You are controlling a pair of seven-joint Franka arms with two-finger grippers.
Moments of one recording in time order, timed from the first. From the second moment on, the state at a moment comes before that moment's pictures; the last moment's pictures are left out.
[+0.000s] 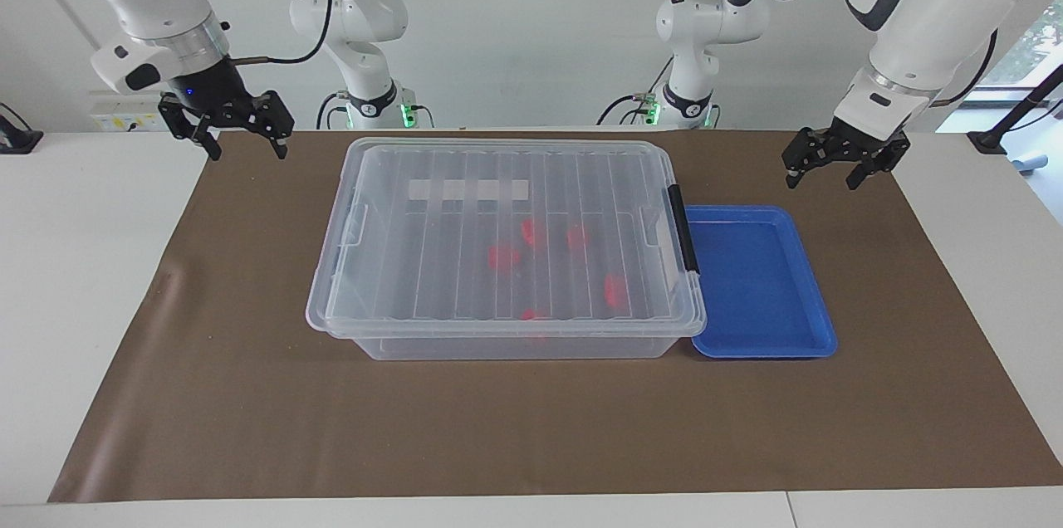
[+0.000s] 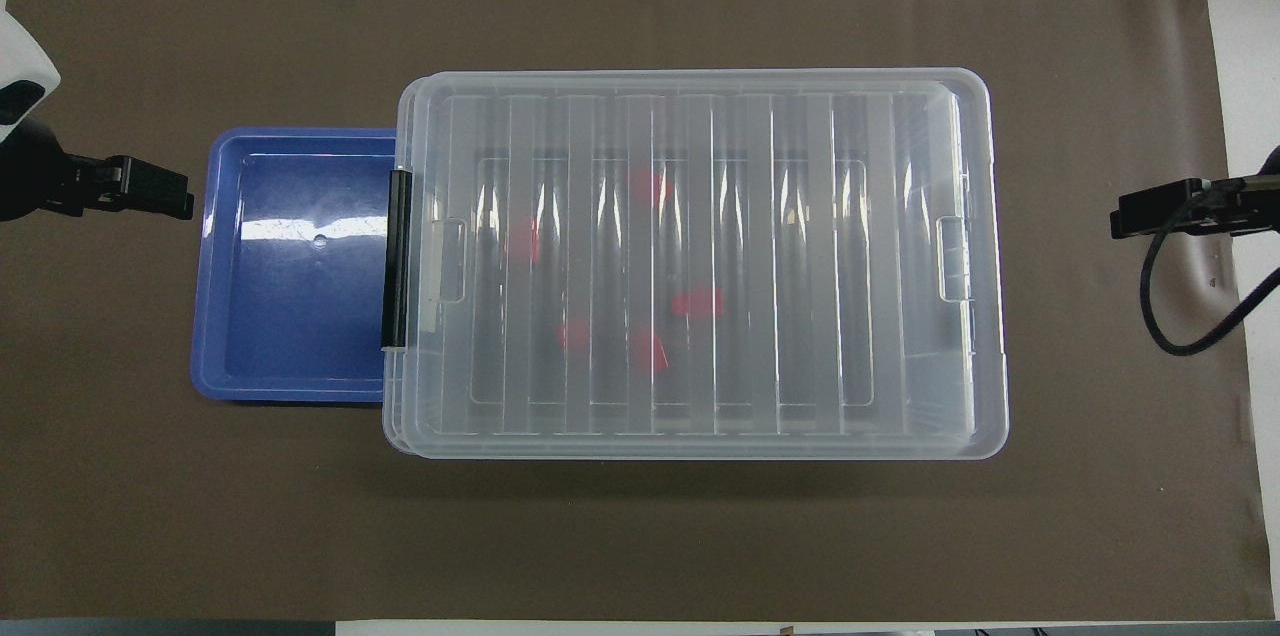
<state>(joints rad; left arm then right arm) -0.03 0.02 -0.06 -1.63 -0.01 1.66 0.03 -0.01 -0.06 0.00 -1.68 0.00 1.66 0.01</state>
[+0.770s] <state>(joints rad) -0.03 0.02 -0.06 -1.63 -0.01 1.66 0.03 0.06 0.06 0.01 -1.79 0.00 1.87 0.12</state>
